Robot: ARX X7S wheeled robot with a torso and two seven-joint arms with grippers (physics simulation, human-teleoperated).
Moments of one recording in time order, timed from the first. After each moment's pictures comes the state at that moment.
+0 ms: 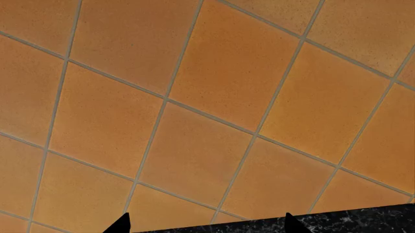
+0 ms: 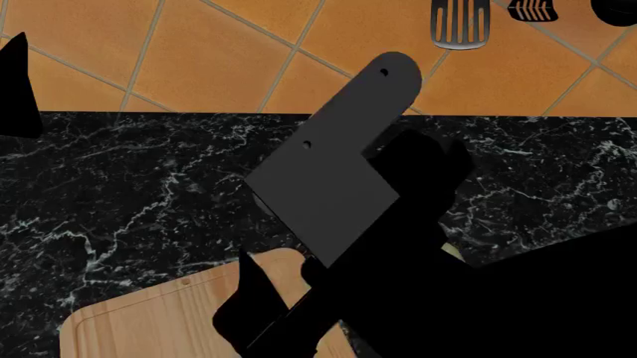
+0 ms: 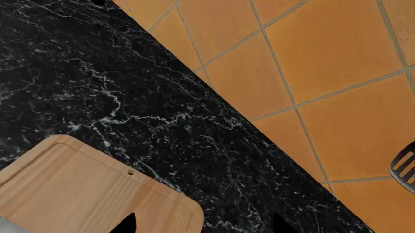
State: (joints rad) left arm -1.06 -0.39 -0.02 0.47 -0.53 -1.44 -0.18; right arm 1.29 0.57 -0.44 -0.50 1.80 1.49 0.79
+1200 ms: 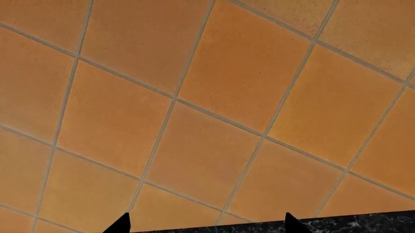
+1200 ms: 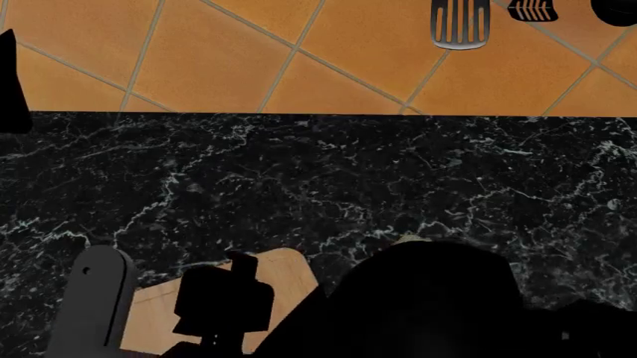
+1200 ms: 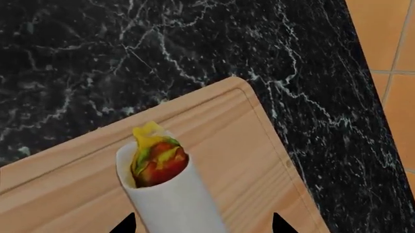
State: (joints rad) left arm -1.05 -0.41 -0.03 0.44 -0.55 -1.40 -0.20; right arm 1.48 0.35 -0.96 -0.55 1.64 1.52 0.45
